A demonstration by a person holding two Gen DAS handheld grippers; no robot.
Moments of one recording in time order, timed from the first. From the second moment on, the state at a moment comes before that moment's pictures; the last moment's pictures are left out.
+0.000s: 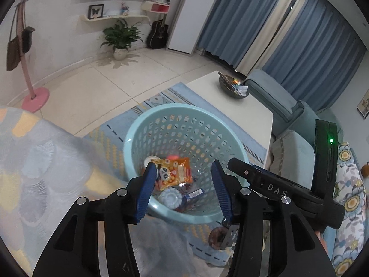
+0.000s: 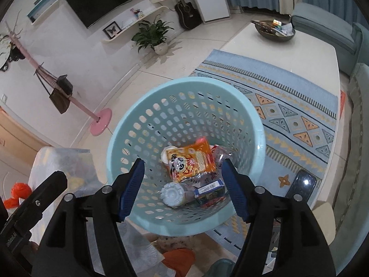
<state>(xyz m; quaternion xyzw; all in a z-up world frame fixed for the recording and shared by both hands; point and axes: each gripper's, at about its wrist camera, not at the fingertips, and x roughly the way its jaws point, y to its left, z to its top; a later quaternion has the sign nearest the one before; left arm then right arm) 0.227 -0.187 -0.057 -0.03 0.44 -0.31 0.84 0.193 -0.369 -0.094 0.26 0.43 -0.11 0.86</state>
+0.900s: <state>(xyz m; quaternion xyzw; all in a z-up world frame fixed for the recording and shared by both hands) 0.161 0.076 0.001 -0.17 0.36 -0.11 0.91 0.222 -0.122 0.026 0.11 0.39 0.15 0.90</state>
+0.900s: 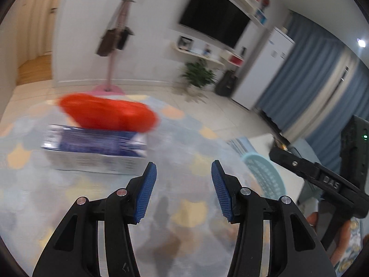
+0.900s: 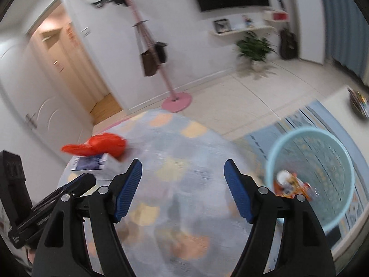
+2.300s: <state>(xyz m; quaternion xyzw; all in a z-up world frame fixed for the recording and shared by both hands) 0.137 0.182 -0.044 -0.20 0.42 -0.16 0.87 0.296 0.055 -0.024 0.03 0.48 0.31 0.82</state>
